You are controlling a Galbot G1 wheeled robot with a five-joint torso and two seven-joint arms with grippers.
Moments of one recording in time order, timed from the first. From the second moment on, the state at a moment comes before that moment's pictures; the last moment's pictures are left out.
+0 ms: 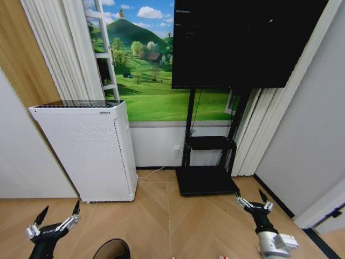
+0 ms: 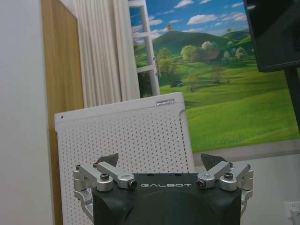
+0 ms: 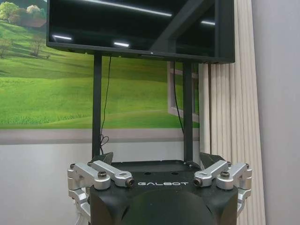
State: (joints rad) left arm 1.98 -1.52 -1.05 -2.42 -0.31 -0.23 0.13; right arm -1.67 1.42 0.89 2.08 0.32 0.17 -0.05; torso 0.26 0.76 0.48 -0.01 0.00
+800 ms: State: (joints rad) left arm 1.98 -1.54 -0.95 -2.45 -0.19 -0.26 0.13; right arm -1.70 1.45 0.88 2.09 0.29 0.21 -0.07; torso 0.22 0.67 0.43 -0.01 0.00
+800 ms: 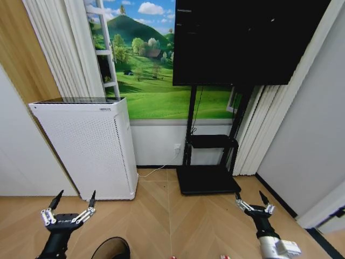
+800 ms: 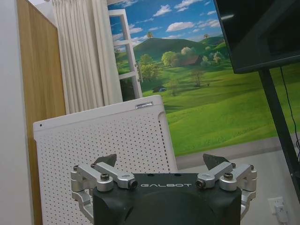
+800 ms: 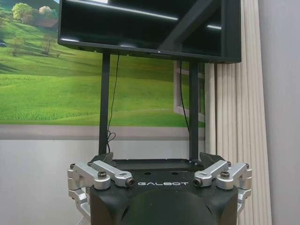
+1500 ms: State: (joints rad) left arm 1.96 -1.54 -0.88 -2.50 -0.11 -0.23 0.13; right arm -1.71 1.46 0.84 2.08 0.22 0.25 -0.09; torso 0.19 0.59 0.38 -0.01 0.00
